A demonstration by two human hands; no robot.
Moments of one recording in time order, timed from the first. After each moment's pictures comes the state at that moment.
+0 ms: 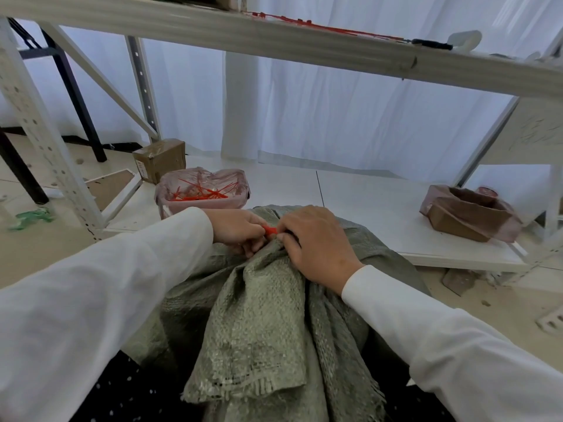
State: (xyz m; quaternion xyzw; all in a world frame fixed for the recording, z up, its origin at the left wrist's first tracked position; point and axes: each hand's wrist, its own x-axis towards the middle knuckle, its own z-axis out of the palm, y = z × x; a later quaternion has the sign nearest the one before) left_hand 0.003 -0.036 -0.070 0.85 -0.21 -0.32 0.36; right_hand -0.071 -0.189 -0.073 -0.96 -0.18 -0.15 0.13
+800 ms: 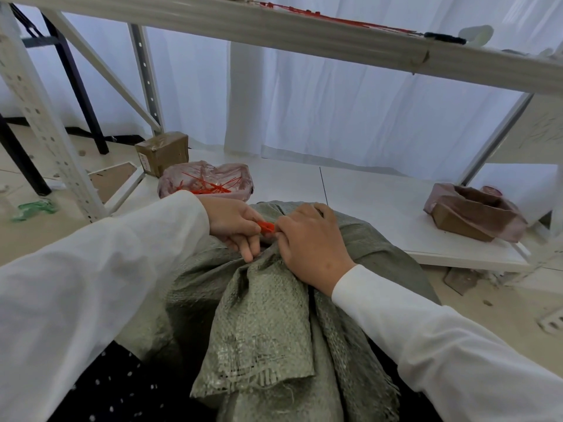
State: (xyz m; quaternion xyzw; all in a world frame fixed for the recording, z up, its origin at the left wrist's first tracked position) left_hand 0.002 -0.015 -0.057 0.82 -0.21 -0.39 0.35; right_hand -0.066 -0.167 -0.089 -0.96 -0.15 -0.24 0.03
